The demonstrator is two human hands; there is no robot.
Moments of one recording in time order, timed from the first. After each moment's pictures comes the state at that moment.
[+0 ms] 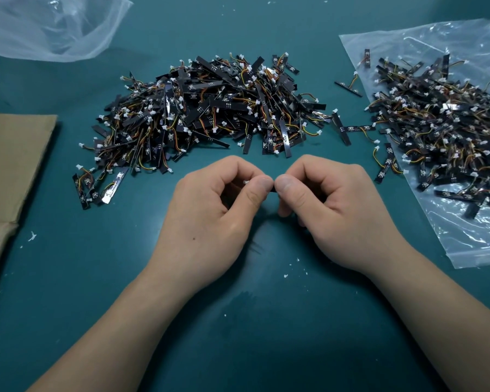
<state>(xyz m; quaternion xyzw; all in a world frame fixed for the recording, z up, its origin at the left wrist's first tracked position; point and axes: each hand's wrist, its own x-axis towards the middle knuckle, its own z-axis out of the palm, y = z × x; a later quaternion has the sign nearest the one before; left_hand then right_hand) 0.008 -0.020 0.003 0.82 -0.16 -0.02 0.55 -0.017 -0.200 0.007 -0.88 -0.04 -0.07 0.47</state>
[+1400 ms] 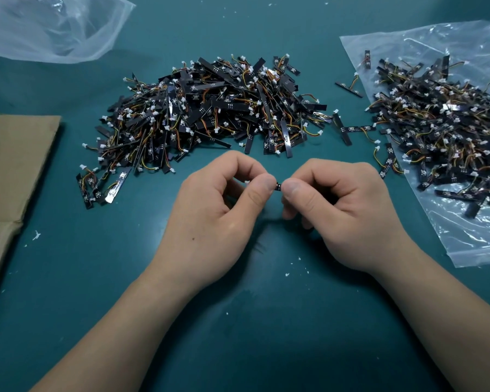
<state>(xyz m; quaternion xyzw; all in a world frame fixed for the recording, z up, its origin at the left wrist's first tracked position) 0.007 -0.020 0.005 0.80 -0.17 -0.04 0.57 -0.021 -0.205 0.004 -0.85 -0.08 -0.09 0.51</state>
